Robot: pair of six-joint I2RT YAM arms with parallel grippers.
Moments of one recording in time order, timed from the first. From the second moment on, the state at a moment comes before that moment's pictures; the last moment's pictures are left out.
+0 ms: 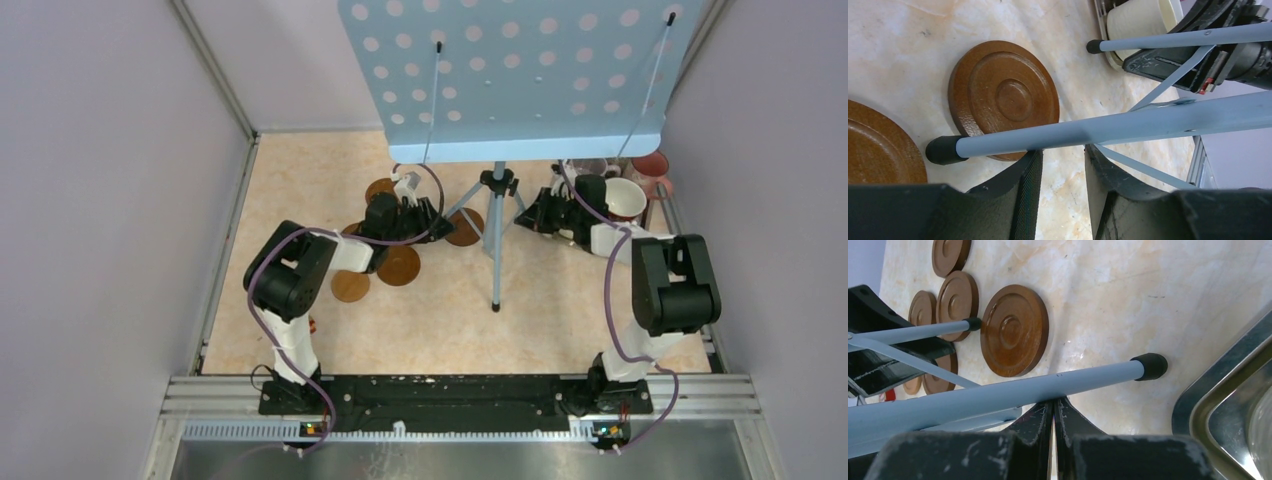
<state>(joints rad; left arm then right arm) -0.48 1.88 0.85 0.74 0.49 -0.70 0.09 1.67 0.83 0.23 -0.61 0.34</state>
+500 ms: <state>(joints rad) -0.44 1.96 0.94 0.76 0.46 -0.69 0.09 1.77 0.94 0.29 -0.52 0.37</state>
